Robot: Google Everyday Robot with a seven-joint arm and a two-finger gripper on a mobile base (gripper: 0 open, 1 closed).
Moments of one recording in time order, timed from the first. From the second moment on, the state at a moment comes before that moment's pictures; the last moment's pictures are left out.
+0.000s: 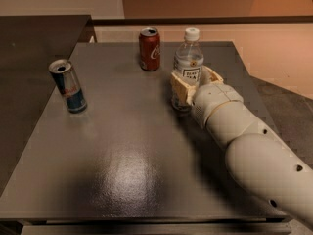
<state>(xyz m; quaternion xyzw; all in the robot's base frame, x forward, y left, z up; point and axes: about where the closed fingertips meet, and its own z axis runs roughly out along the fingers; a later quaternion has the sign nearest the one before) 0.540 -0.087 0.924 -0.72 -0.10 -0.68 0.13</state>
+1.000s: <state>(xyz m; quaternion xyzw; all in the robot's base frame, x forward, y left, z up) 0.541 -0.082 0.920 -0.71 -0.11 -0.68 0.13</state>
